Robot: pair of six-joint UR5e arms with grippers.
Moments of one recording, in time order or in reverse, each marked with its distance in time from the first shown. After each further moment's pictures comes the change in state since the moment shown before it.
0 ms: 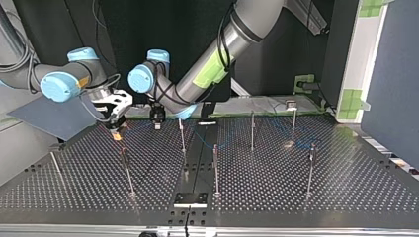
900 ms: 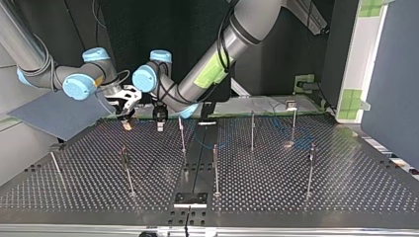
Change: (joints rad) left arm 0.007 -0.031 -0.018 0.045 0.003 0.013; right arm 0.004 0.119 0.041 -0.054 0.012 -0.001
